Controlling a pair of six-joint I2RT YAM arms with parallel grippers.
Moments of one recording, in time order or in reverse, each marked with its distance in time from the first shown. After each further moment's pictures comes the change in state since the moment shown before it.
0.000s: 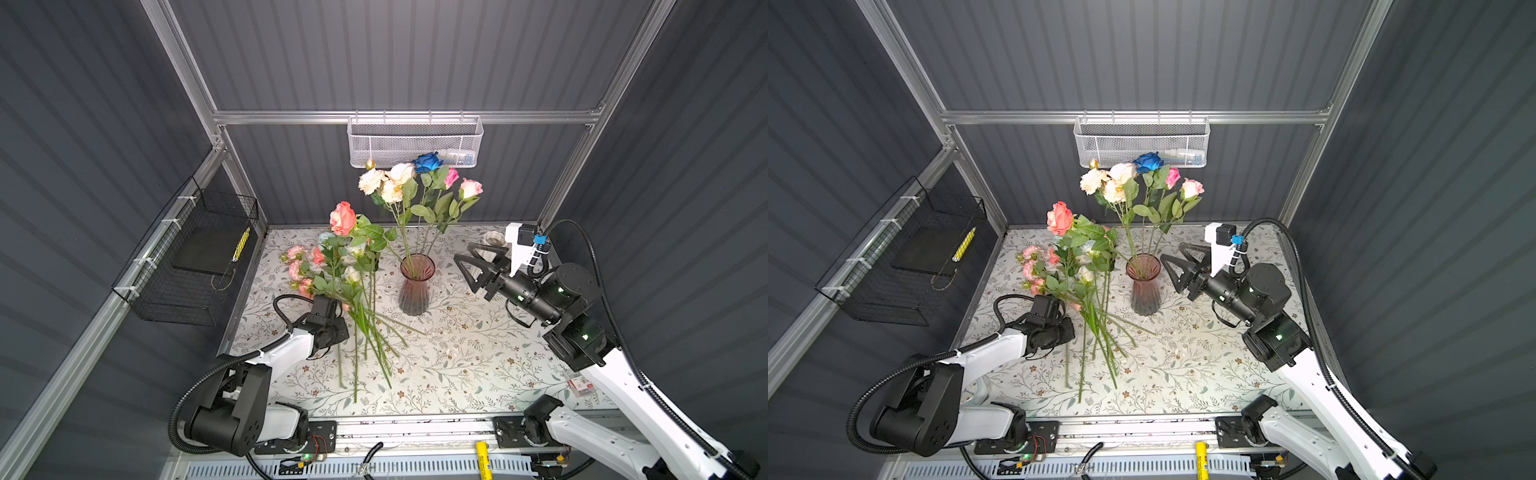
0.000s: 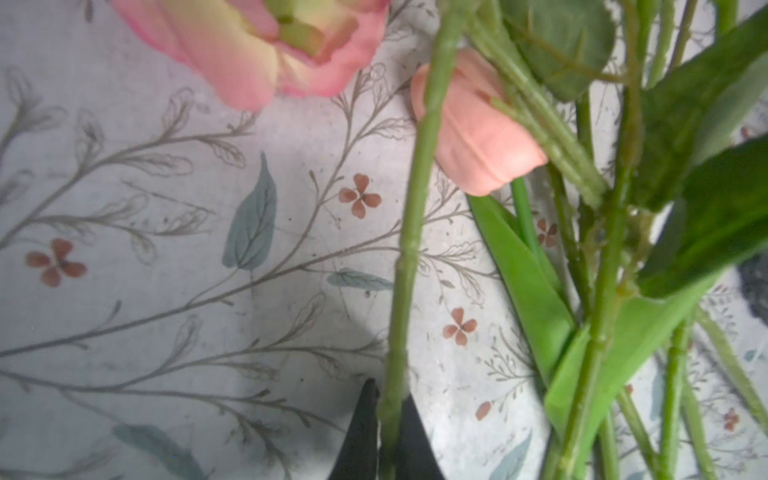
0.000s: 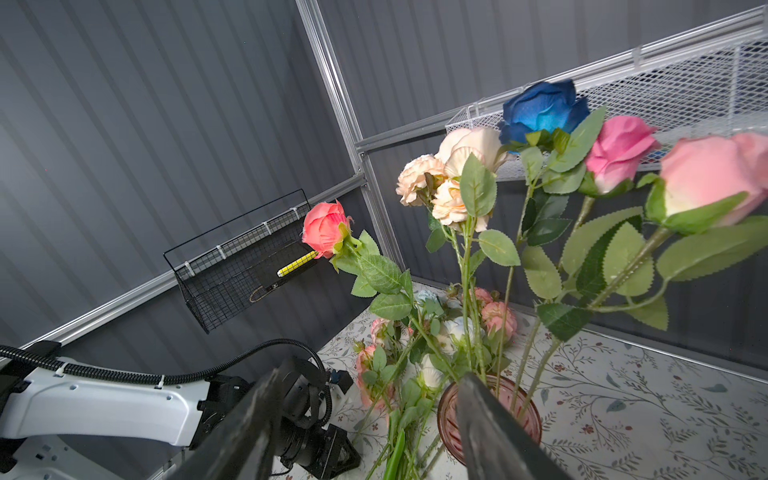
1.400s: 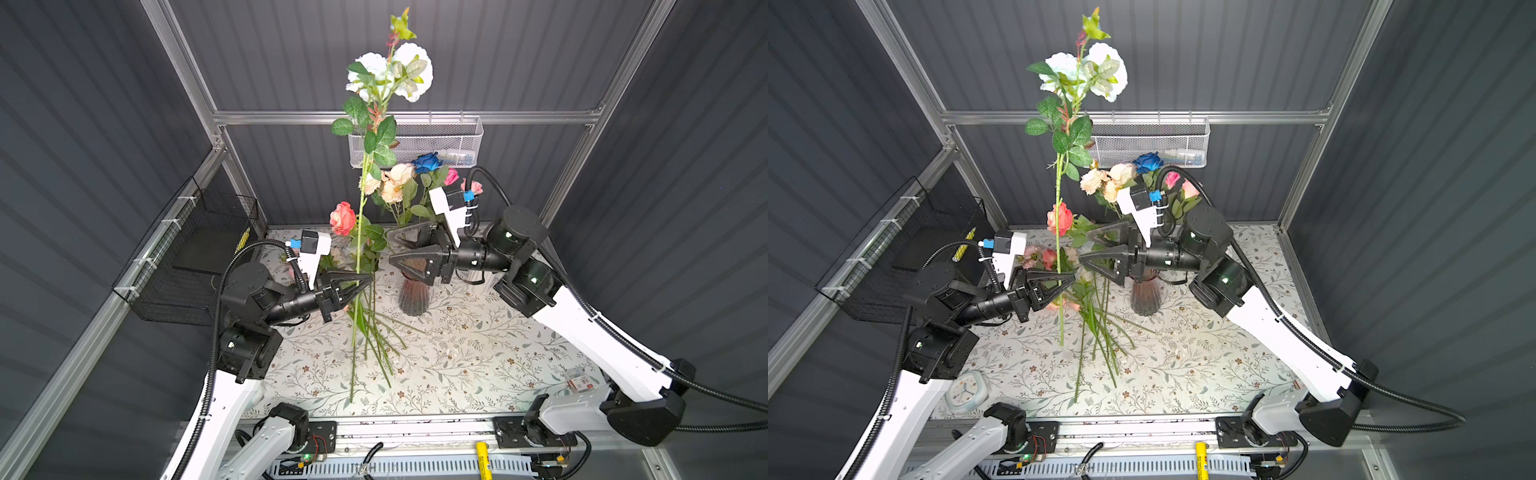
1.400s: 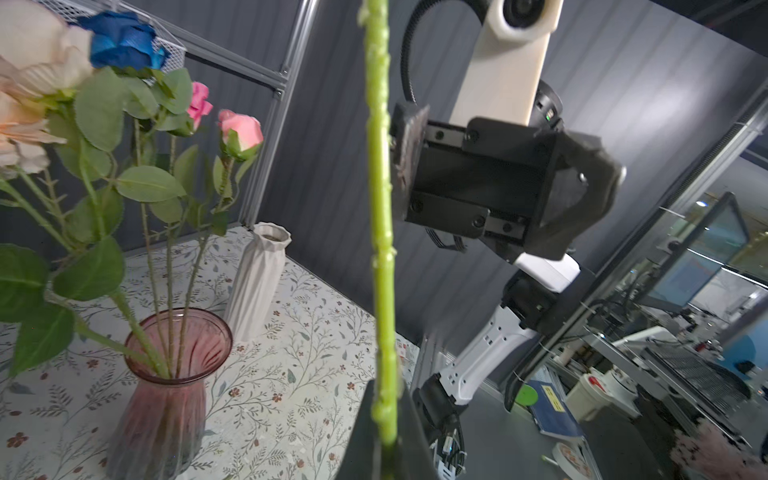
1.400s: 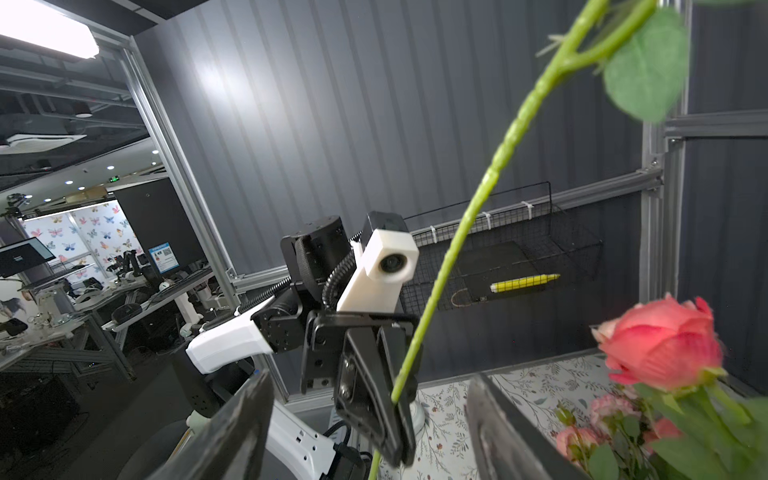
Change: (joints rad) left arm -0.023 -0.510 0.554 0.064 0.957 0.064; right arm 0.243 0.530 0.611 0.034 -0.484 0.053
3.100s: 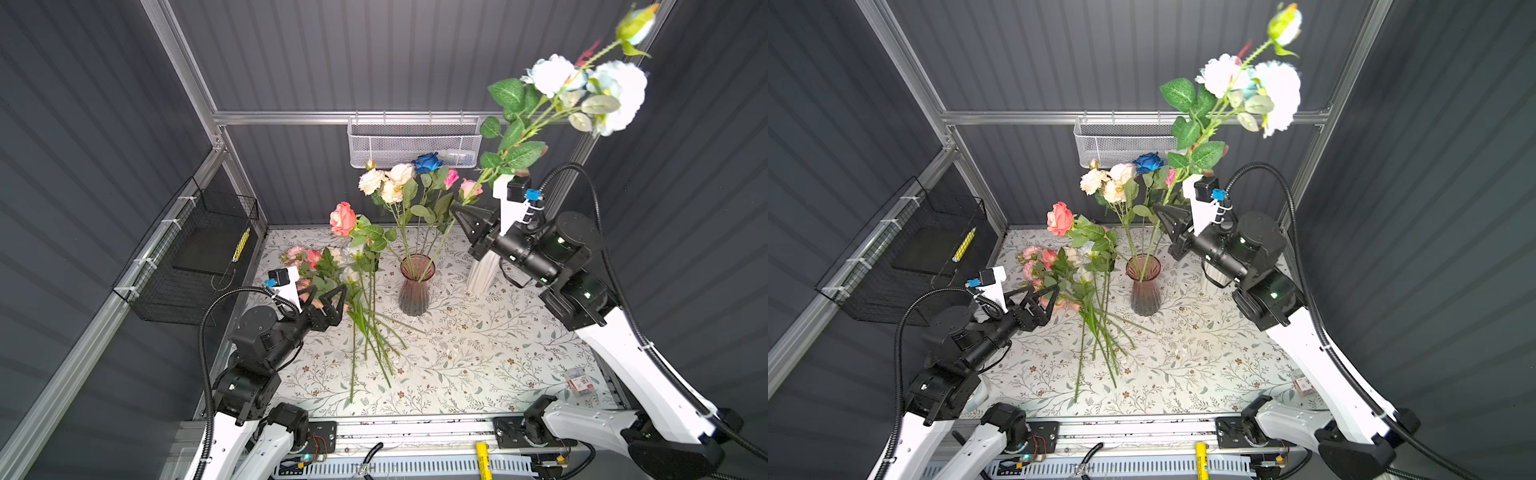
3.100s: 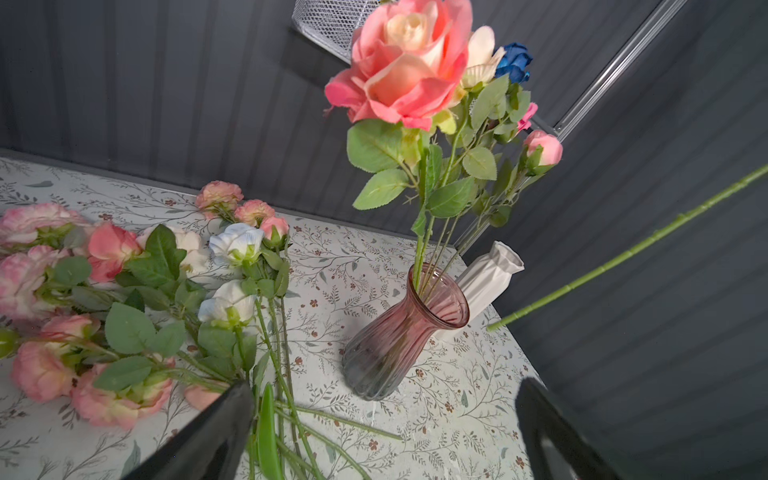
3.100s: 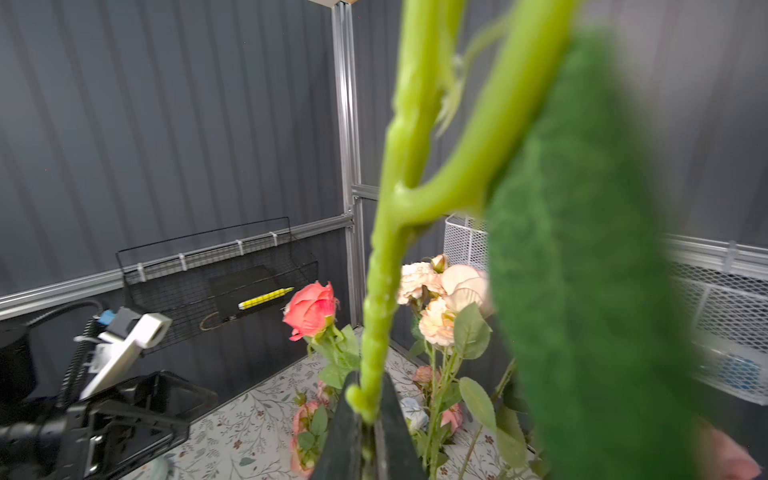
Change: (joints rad) left arm -0.008 -0.280 -0.319 -0.200 -0.801 0.004; right arm -0.206 -0.201 -0.131 -0.148 0.546 -0.372
